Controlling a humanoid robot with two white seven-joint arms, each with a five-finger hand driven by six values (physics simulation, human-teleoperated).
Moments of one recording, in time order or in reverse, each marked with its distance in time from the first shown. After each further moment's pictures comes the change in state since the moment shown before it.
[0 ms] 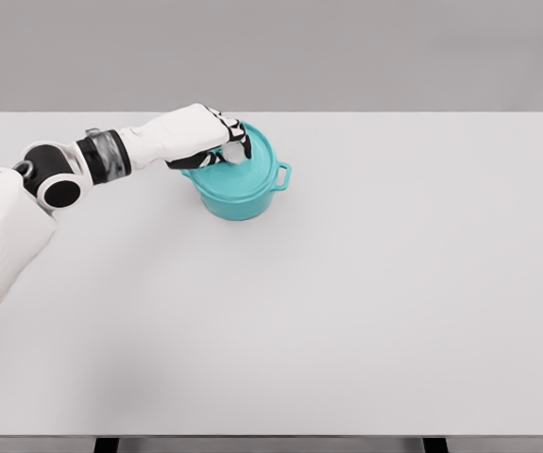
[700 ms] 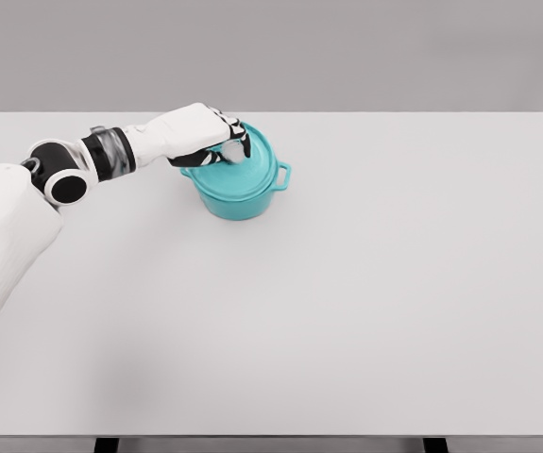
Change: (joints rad) left arm -0.023 -0.030 0.000 0.068 -0.009 0.000 0.000; right arm 0.000 0.000 0.000 0.000 0.000 0.000 0.000
